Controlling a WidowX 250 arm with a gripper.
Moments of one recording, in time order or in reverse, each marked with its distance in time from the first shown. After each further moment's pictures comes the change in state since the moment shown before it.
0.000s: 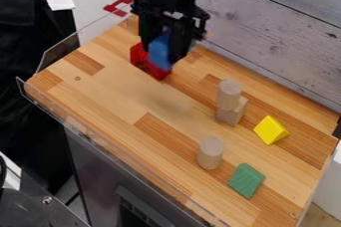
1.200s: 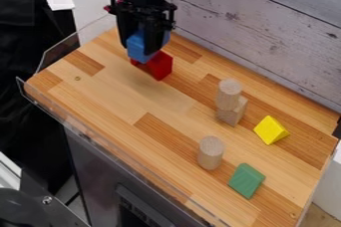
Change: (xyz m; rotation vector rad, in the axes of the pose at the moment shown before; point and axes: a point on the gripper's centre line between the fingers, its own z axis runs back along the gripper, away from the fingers) arm 0.018 0.050 -0.025 -0.070 0.062 0.046
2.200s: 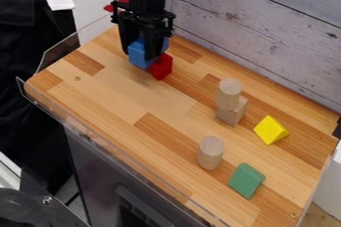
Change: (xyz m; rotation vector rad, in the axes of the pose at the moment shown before) arm 0.014 0.012 -0.017 -0.022 0.038 0.010
